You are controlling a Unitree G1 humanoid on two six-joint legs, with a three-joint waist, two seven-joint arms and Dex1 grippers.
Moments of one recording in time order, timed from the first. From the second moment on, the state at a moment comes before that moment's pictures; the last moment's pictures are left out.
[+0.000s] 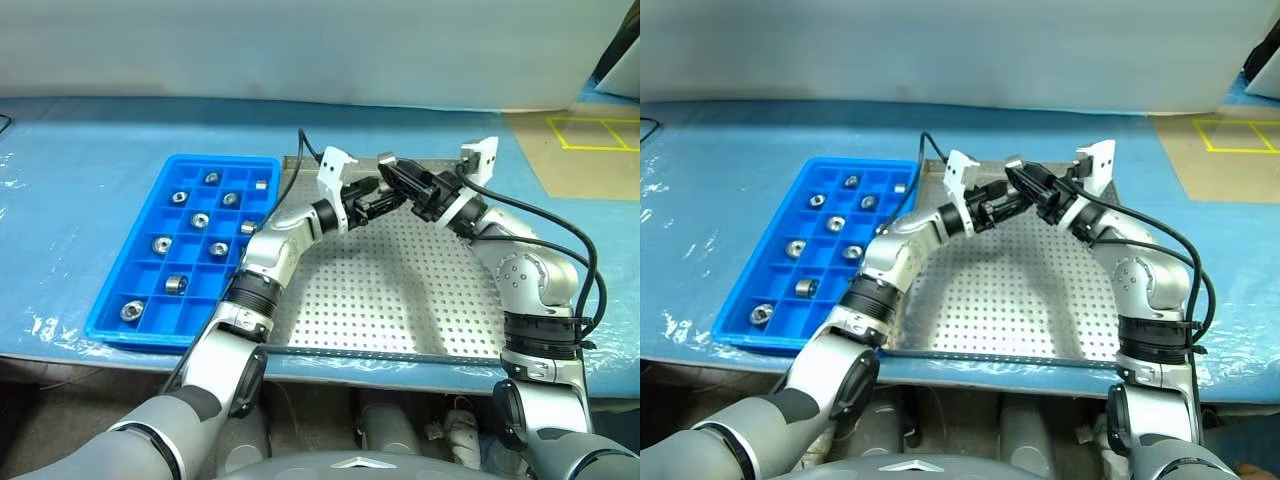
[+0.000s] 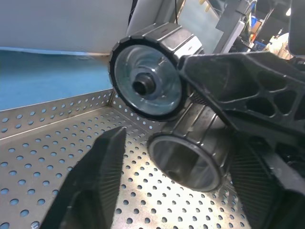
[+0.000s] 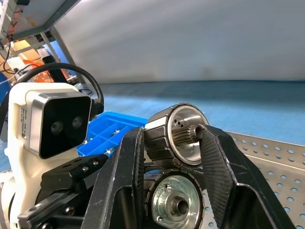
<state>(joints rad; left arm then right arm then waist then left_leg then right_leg) -0.83 -0.10 -0.05 0.50 -0.35 0.33 -0.71 -0.52 -0.37 -0.20 -0.08 0.61 0.63 0.61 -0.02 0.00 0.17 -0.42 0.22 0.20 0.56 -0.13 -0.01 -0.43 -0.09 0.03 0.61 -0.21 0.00</state>
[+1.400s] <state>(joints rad) -0.43 0.29 0.21 -0.06 -0.58 0.47 -0.58 -0.73 -0.27 -0.06 0.27 0.56 0.53 0.72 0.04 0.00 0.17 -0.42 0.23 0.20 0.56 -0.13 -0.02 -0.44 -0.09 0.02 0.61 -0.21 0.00</state>
